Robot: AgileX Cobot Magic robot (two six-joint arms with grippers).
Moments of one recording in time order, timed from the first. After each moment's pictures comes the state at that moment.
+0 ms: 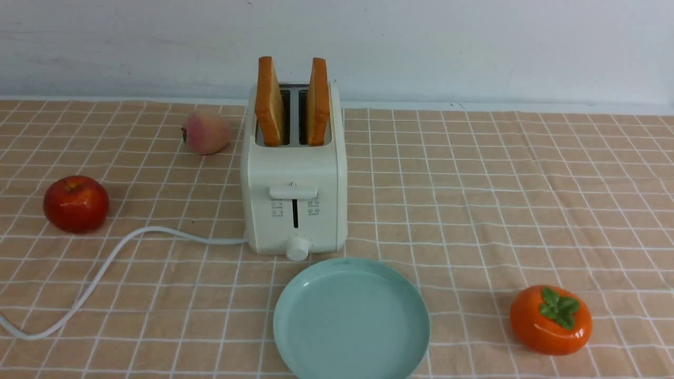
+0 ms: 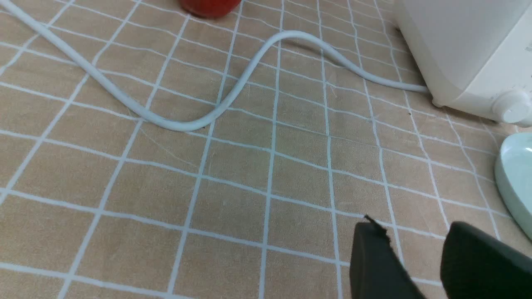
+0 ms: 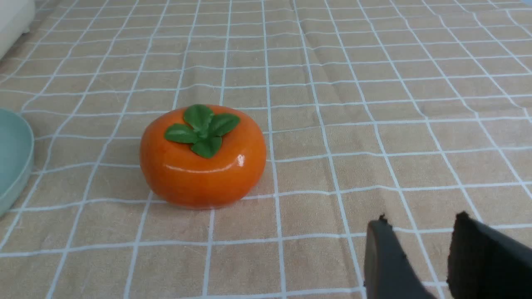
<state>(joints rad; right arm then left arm) -0.05 -0.01 0.02 0.02 0.39 0.00 -0.16 -0.01 0.03 0.15 0.41 -0.57</state>
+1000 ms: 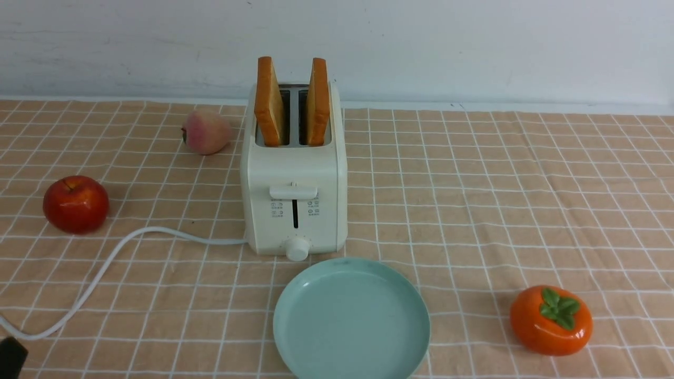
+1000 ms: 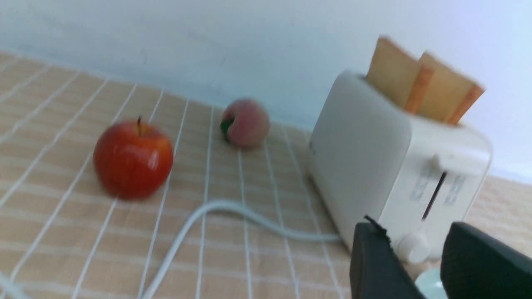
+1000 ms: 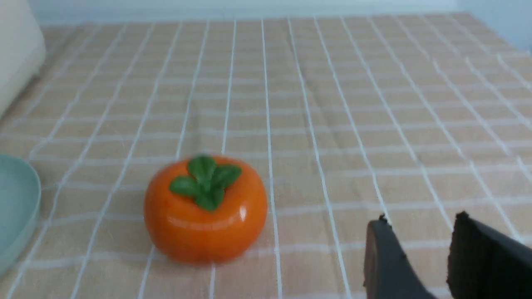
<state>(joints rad) -0.05 -0.01 0.03 0.01 0.19 0.00 -0.16 -0.01 0.03 0.23 -0.01 -0.56</state>
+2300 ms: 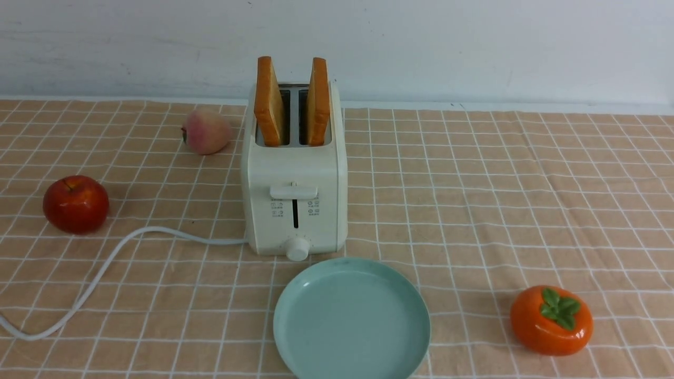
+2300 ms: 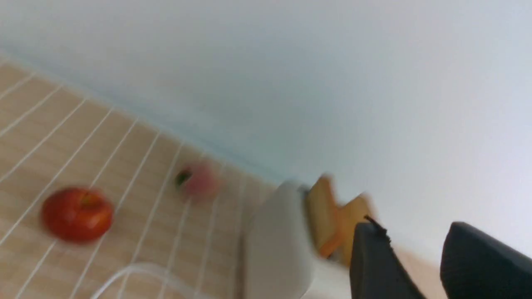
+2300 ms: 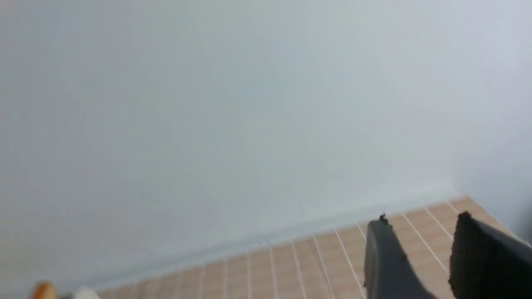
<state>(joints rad) -0.04 0.71 -0.98 -0.14 0.47 0.38 -0.16 0.68 -0.99 0.12 0.65 -0.76</state>
